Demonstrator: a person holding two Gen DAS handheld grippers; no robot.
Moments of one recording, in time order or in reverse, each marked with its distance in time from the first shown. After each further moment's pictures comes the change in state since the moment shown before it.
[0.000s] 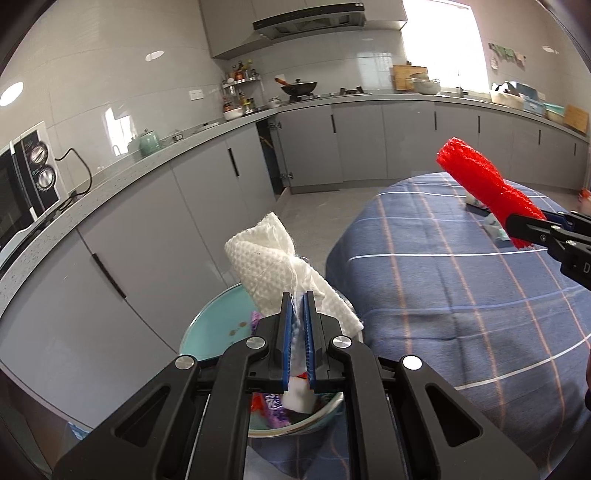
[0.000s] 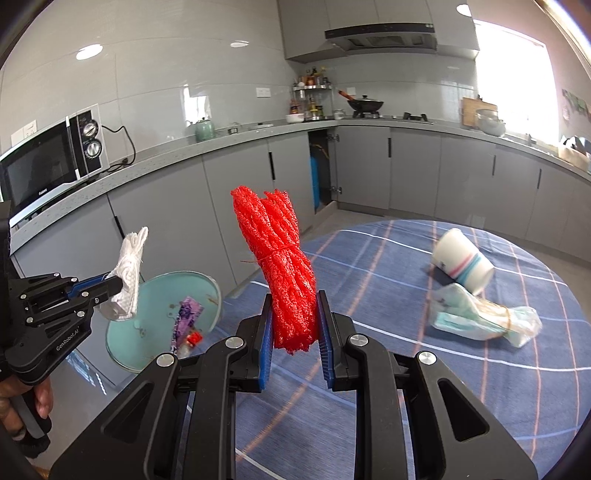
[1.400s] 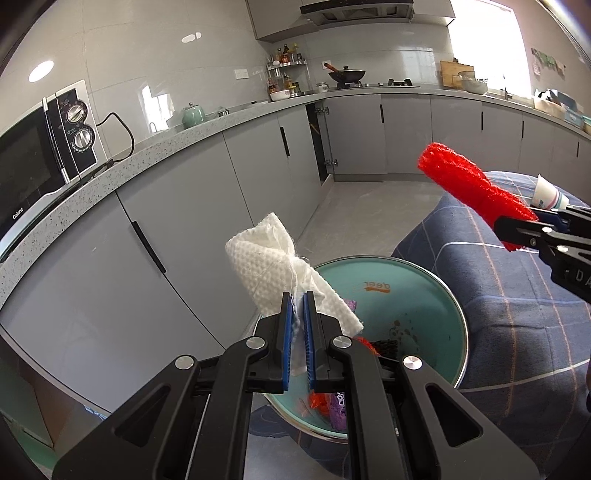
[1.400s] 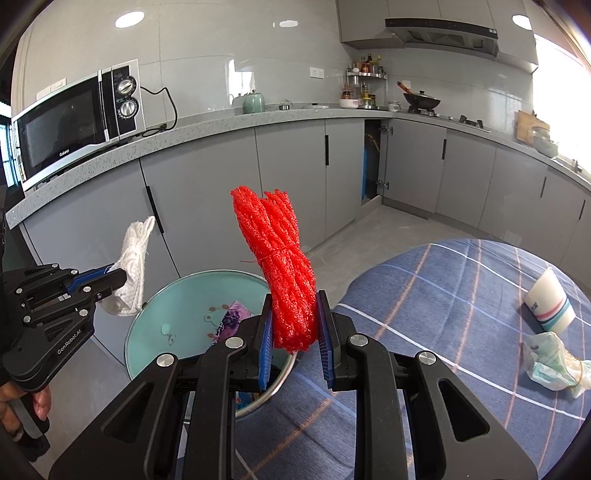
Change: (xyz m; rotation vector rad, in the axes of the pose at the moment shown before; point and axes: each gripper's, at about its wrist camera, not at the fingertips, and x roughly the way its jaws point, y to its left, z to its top) left arm 0.029 0.073 -0.018 -0.084 0.051 0.125; right arm 0.084 0.089 0.024 -0.130 0.070 0.116
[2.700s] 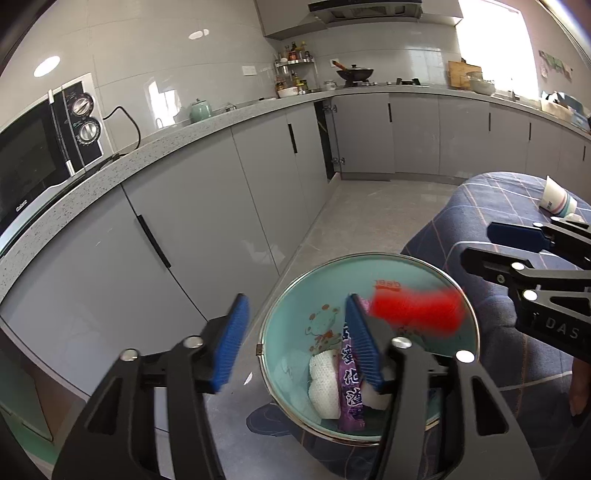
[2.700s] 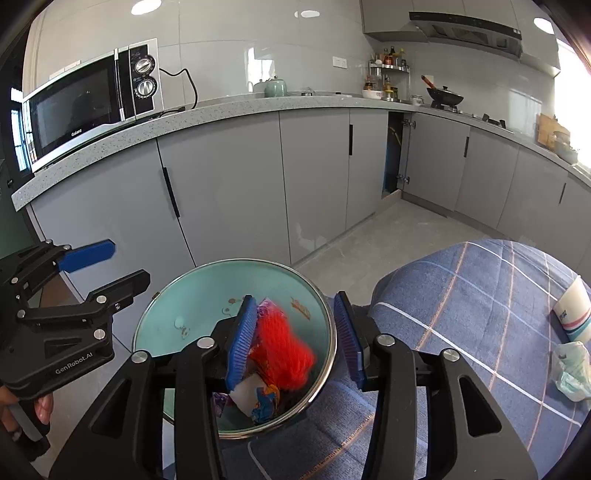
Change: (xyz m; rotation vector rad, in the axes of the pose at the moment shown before) left arm 0.007 0.008 -0.003 -0.023 0.005 0.028; right arm 0.029 0.023 -0.001 -0.040 0.039 0.055
